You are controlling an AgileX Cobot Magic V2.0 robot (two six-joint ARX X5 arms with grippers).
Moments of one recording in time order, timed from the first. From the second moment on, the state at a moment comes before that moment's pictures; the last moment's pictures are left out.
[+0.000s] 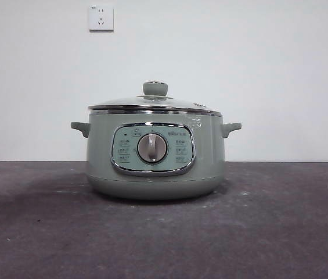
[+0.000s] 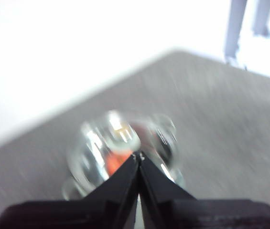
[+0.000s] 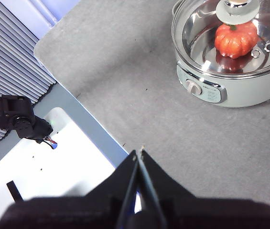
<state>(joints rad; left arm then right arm) -0.28 0.85 1.34 -0.74 0.40 0.21 0.64 1.09 1.70 -1.35 -0.33 0.06</state>
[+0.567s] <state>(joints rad) -0.04 0.24 0.48 -0.07 0.16 0.25 0.64 1.06 1.70 -1.35 -0.33 0.06</state>
